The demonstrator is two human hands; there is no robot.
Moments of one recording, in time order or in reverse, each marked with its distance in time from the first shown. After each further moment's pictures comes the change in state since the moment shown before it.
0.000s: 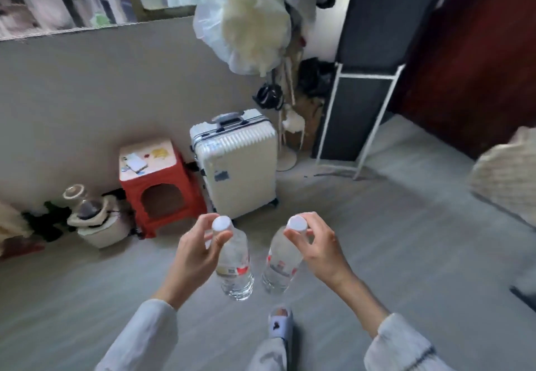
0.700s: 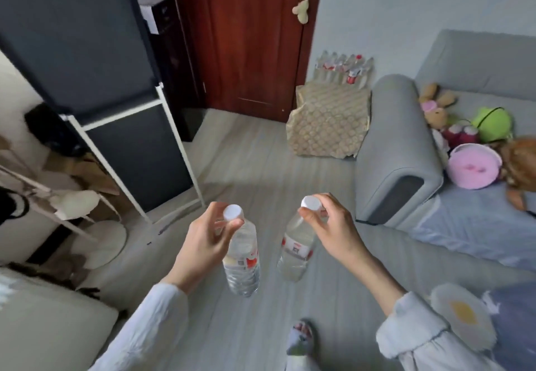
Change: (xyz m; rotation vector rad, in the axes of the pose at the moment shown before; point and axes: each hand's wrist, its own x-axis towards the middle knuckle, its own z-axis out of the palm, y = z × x) left_hand 0.316 0.273 0.437 -0.150 -0.683 0.475; right_hand 0.154 0.217 -0.413 -0.276 0.683 0.421
